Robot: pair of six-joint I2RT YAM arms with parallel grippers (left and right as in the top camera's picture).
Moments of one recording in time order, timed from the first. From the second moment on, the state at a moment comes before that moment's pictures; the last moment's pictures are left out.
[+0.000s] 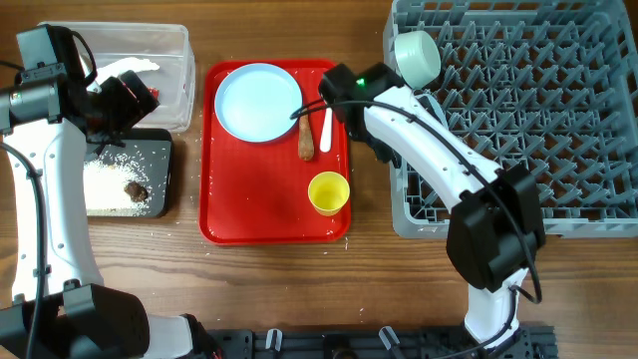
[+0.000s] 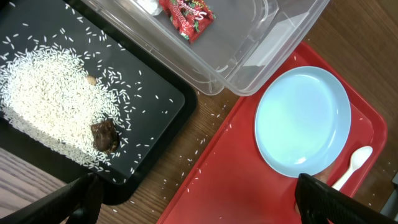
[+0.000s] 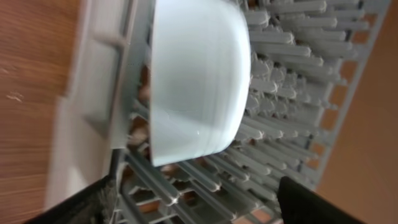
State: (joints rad) left arm 0.26 1.60 1.57 -1.12 0.07 -0.42; right arm 0.57 2.04 1.75 -1.42 0.71 0.29
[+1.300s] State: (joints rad) left arm 0.26 1.60 1.57 -1.12 0.07 -0.42; right arm 0.63 2.35 1.83 -0.61 -0.13 0.70
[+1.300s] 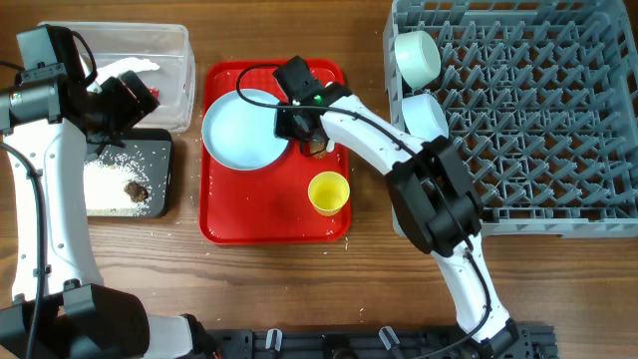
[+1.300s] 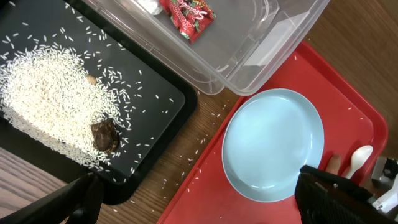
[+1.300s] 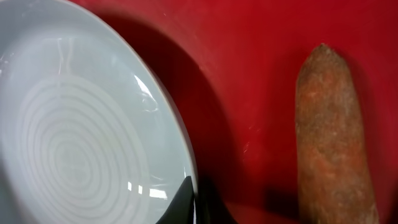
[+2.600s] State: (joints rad) left arm 0.26 1.60 1.57 -1.12 0.07 -0.42; right arm 0.08 1.94 1.83 -0.67 0.72 -0.41
